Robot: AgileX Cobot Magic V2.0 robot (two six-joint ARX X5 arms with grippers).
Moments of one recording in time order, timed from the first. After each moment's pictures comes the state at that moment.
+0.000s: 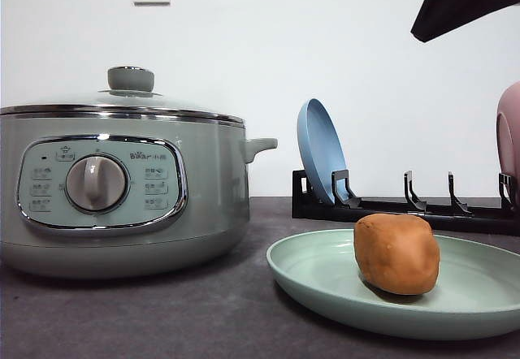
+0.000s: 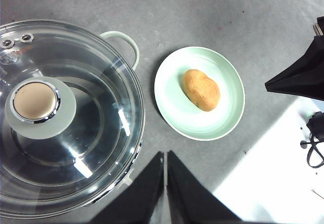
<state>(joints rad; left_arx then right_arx) -0.51 1.41 1.90 -1.41 0.31 0.05 0.57 0.90 0.88 -0.75 -0.34 0.21</state>
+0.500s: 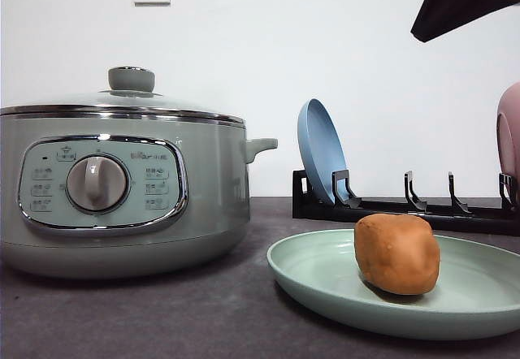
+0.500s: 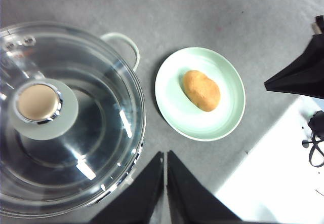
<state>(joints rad) -0.50 1.38 1.90 -1.39 0.31 0.07 0.57 0.90 0.88 -0.75 -0.34 0.21</state>
